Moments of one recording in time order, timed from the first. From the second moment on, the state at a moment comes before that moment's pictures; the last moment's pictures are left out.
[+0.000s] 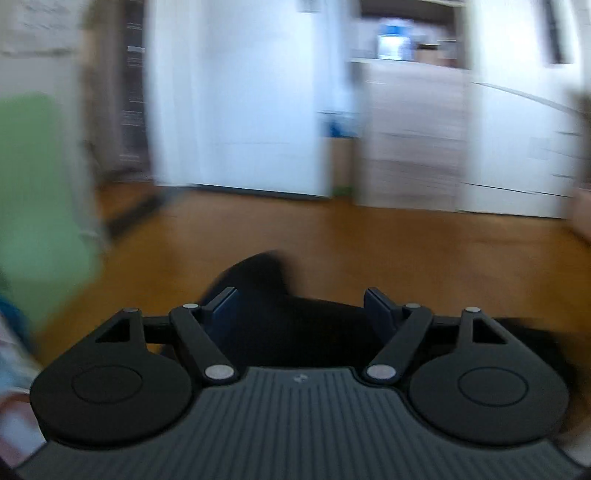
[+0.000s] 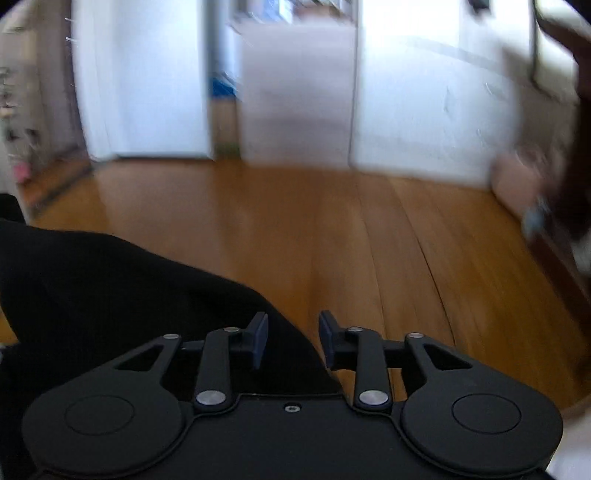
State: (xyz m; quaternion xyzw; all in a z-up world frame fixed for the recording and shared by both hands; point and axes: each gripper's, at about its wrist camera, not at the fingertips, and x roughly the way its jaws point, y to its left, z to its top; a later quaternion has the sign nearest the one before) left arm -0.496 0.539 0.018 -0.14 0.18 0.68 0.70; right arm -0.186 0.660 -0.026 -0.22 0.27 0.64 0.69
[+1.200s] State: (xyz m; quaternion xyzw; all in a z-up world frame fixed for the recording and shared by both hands) left arm -0.460 0.427 -0.134 -0.17 0.31 0.55 0.75; right arm -0.270 0.559 -0.211 -0.15 0.47 0.67 0.55
